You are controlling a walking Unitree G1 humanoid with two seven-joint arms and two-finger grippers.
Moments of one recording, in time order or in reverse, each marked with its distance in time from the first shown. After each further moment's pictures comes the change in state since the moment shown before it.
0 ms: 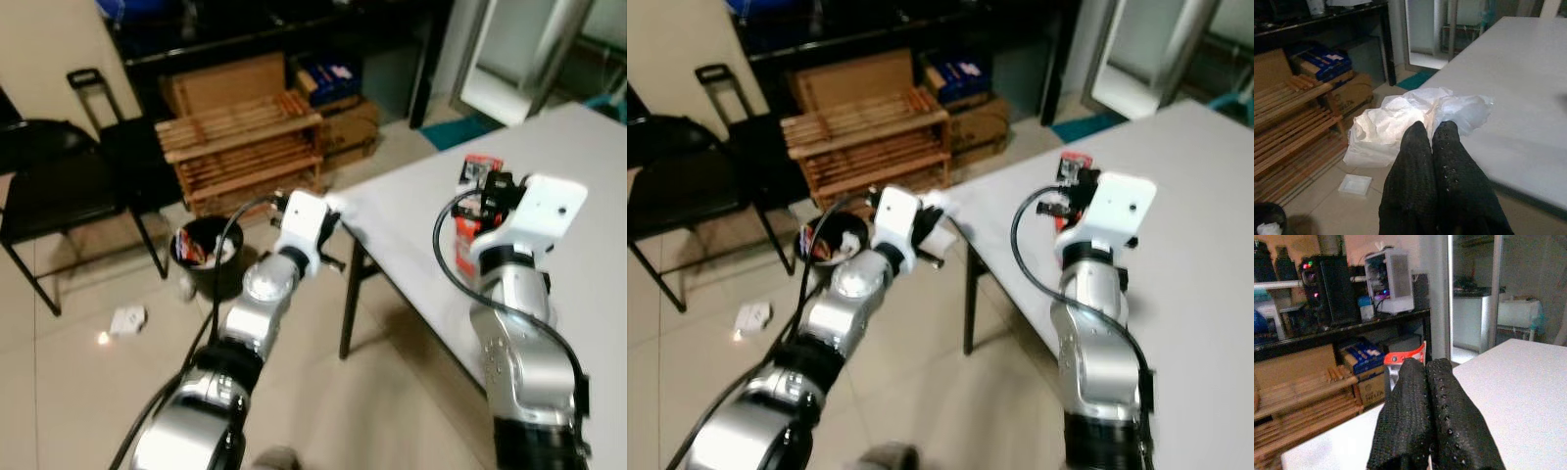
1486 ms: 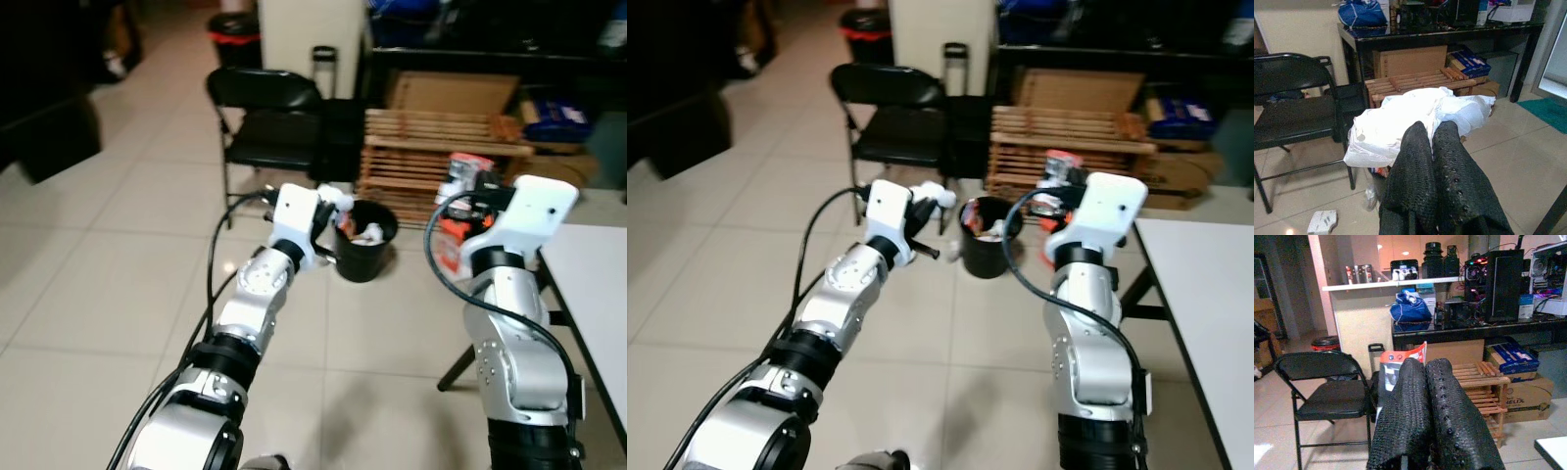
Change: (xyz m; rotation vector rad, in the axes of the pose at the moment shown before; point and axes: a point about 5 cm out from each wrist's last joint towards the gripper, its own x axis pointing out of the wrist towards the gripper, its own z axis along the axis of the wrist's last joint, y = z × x) left arm -0.001 0.007 0.007 -0.054 -0.037 0.025; right arm -0.004 0.008 -0.001 0.015 0.003 0.051
